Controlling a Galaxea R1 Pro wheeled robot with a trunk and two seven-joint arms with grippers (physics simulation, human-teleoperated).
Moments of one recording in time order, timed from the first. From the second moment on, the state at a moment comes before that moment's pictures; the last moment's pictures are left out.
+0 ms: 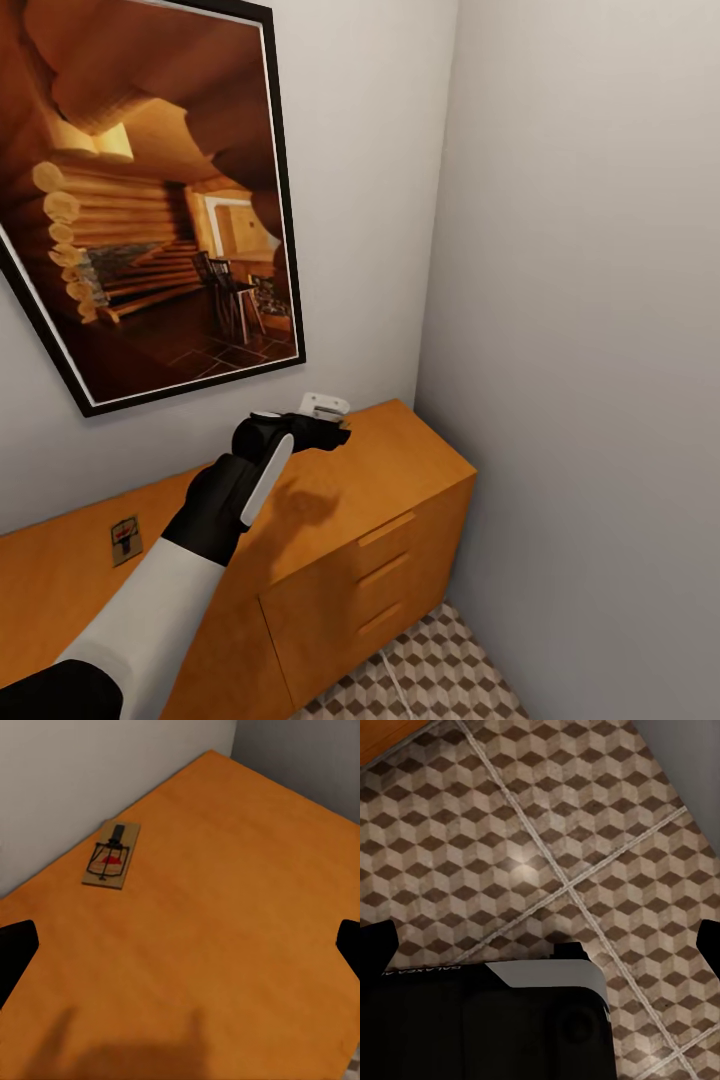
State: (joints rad) left arm -0.85 -0.08 -0.33 -1.21 0.19 0.92 0.03; right arm -0.28 0.08 0.48 -0.02 -0.52 -0.28 -0.13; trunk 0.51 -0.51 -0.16
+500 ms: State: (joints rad) left arm -0.85 -0.08 -0.33 -1.21 0.19 0.92 0.02; right arm -0.28 0.08 0.48 -0.02 -0.52 -0.28 -0.13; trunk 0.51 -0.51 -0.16
